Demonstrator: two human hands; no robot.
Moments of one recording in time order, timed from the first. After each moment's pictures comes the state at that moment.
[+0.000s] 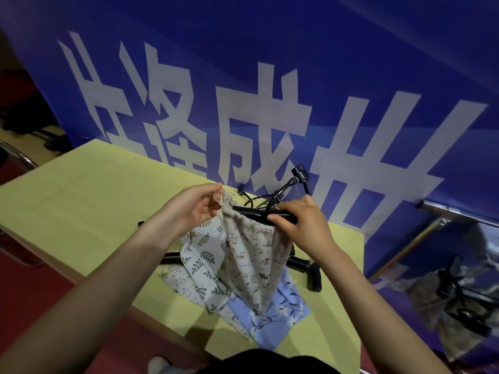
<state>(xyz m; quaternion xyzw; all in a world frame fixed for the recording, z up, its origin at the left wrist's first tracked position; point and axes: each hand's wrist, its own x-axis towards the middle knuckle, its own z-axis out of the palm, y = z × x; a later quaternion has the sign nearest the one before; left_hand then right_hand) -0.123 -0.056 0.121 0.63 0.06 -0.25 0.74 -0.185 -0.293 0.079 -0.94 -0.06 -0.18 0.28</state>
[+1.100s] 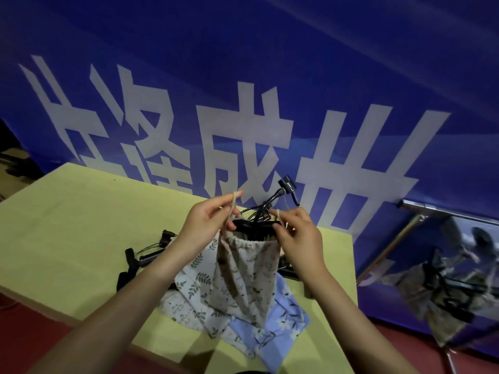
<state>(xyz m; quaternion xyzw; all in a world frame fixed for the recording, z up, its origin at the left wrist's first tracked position) -0.124 -0.077 0.119 0.74 -0.20 -0.06 0.64 -0.192 -0.267 0.087 -0.88 0.07 -0.25 0.40</state>
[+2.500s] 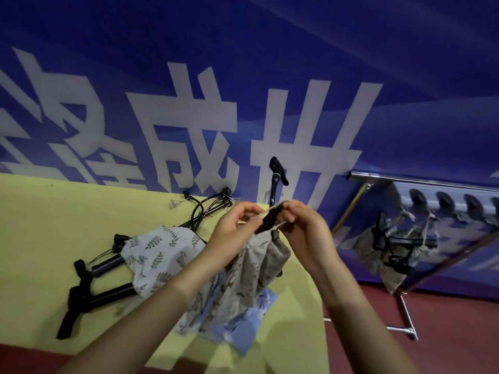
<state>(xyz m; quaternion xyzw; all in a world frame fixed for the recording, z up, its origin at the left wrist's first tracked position) -0.169 -0.193 0.105 0.71 -0.25 -0.19 0.63 -0.238 -0.334 0.113 -0.46 0.12 -0.14 0.87</state>
